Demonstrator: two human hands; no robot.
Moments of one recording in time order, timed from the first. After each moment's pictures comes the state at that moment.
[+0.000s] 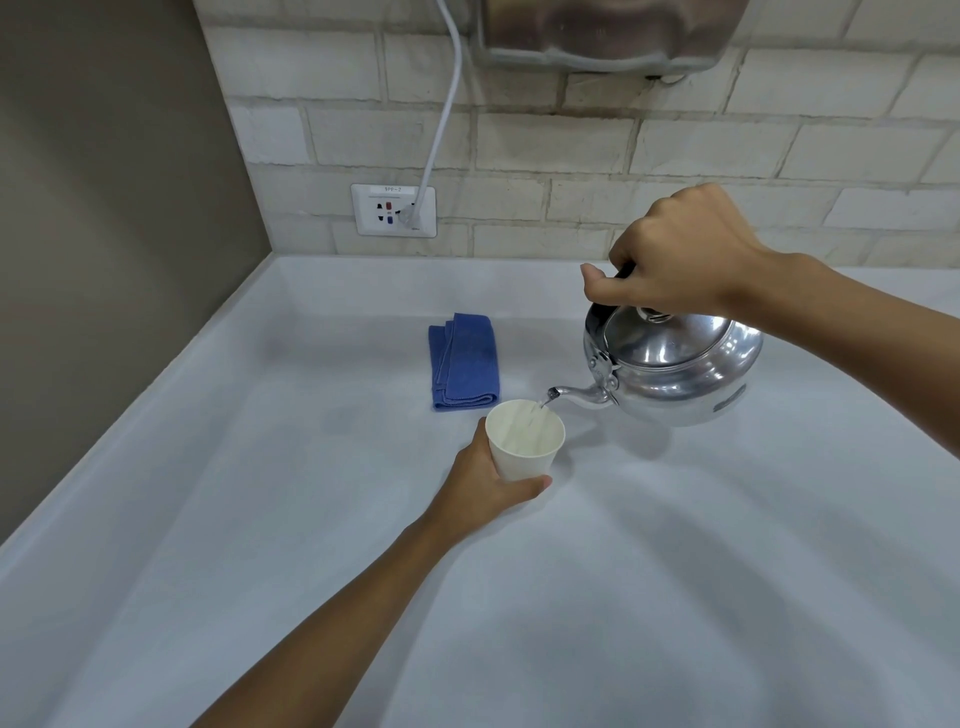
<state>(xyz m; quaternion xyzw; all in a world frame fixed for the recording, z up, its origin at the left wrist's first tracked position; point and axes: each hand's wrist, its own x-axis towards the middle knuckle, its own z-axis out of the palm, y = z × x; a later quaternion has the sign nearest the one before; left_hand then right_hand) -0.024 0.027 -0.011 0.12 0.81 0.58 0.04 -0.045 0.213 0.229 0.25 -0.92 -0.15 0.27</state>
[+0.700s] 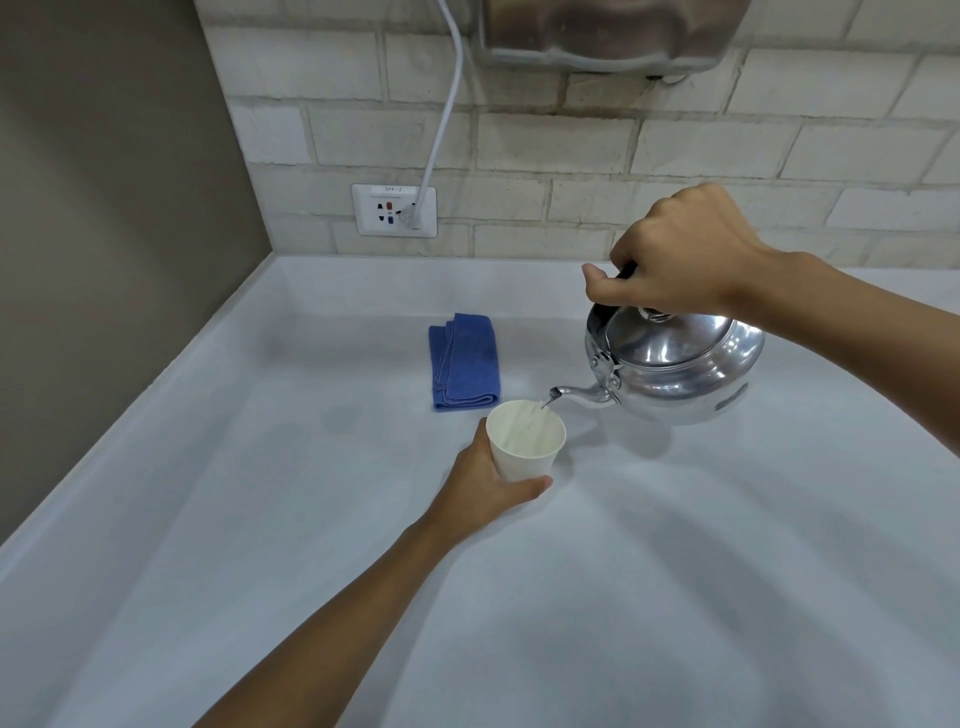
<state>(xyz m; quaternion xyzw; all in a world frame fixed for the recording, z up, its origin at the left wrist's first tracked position) -0.024 0.027 -0.012 0.12 0.80 0.58 0.04 -0.046 0.214 0.228 0.26 -0.91 -0.15 0.28</state>
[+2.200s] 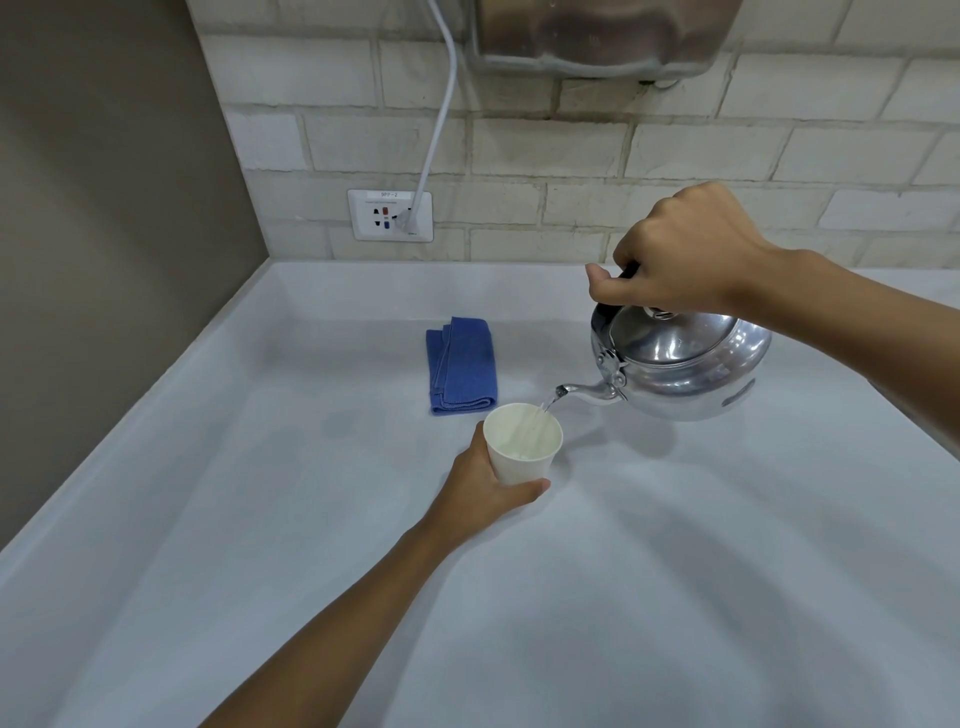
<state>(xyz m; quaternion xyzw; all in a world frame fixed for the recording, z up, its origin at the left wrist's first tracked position) -0.024 0.028 -0.012 0.11 0.81 0.58 0.04 -0.046 0.220 0.231 0.26 -0.91 -0.17 0.29</state>
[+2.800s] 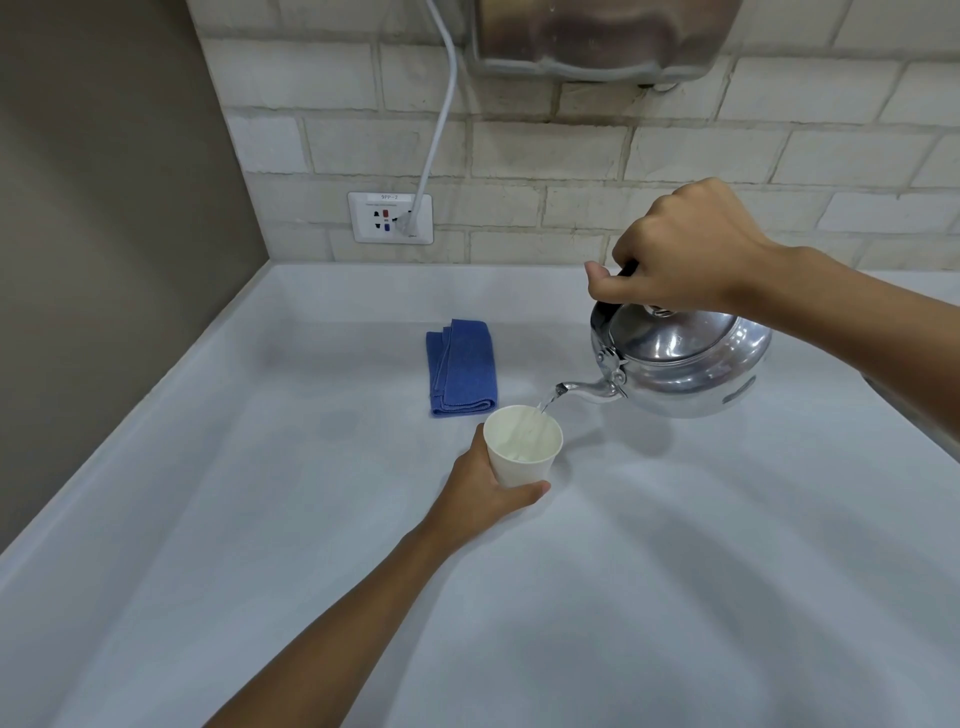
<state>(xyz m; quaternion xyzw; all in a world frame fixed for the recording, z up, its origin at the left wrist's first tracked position) -0.024 0.028 -0.013 0.11 0.81 0.58 0.04 -0.047 0.218 0.234 0.26 -0.90 -0.18 0.30</state>
